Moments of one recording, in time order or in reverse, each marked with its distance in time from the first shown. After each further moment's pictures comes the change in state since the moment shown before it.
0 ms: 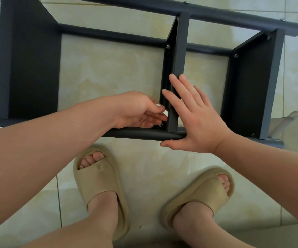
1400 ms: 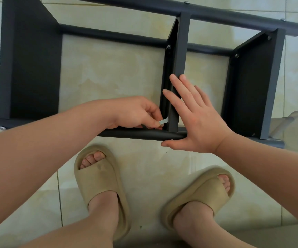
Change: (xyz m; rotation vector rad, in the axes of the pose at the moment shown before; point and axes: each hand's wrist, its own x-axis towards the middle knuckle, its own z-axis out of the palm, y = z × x) left_hand -0.013 -0.005 -0.008 0.515 -0.074 0.146; right_hand 0.000 0.001 0.000 -0.008 -0.006 0.001
